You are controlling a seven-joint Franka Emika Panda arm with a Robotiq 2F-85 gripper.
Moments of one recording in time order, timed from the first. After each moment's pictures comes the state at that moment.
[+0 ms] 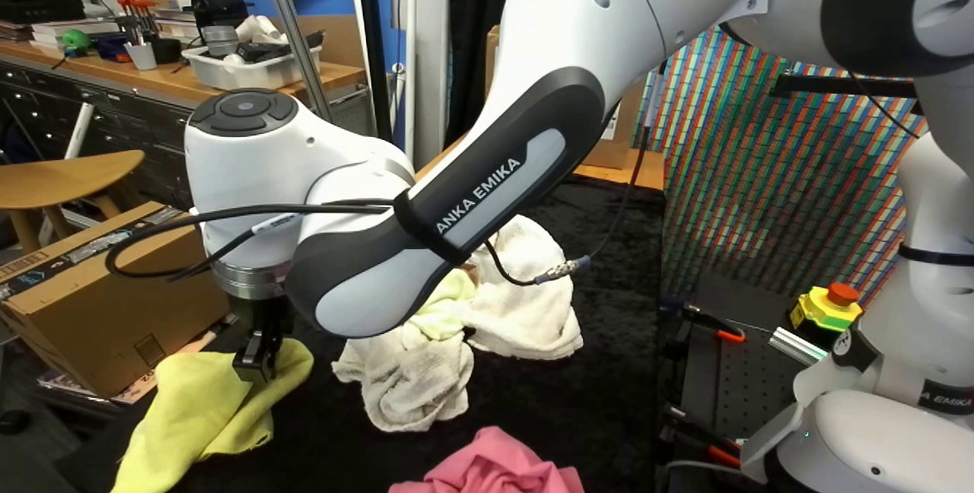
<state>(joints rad) 0.48 0.76 0.06 -1.49 -0.33 2.51 0.15</state>
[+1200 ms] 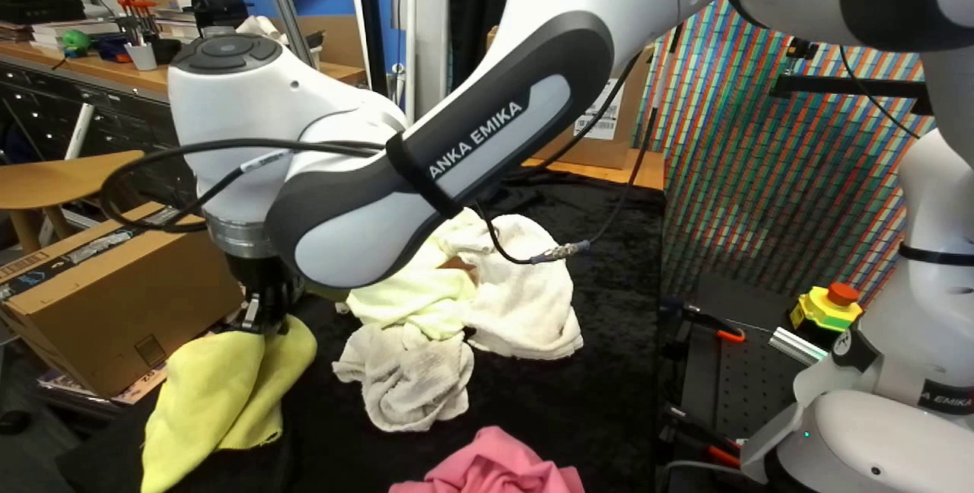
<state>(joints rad) 0.46 0.70 0.06 -1.47 -0.30 2.40 0.20</state>
